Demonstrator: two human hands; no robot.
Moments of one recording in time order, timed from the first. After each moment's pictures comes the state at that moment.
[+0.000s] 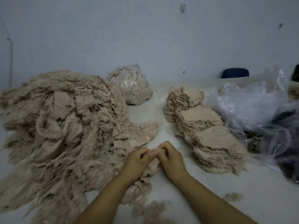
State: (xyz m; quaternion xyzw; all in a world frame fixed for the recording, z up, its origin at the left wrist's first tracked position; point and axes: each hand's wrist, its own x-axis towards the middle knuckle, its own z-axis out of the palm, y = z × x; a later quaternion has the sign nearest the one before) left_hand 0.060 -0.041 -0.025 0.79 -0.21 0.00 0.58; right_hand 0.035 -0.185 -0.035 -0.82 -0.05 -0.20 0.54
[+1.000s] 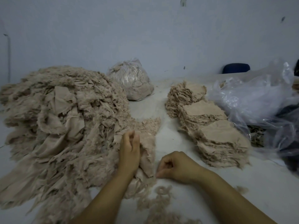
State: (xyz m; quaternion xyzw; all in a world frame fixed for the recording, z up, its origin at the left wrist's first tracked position) left_hand 0.065 -0.035 -0.022 0.78 -0.08 0.18 0.60; right_hand 0.007 -0.201 -0.011 -0.89 -0.12 0.09 0.43
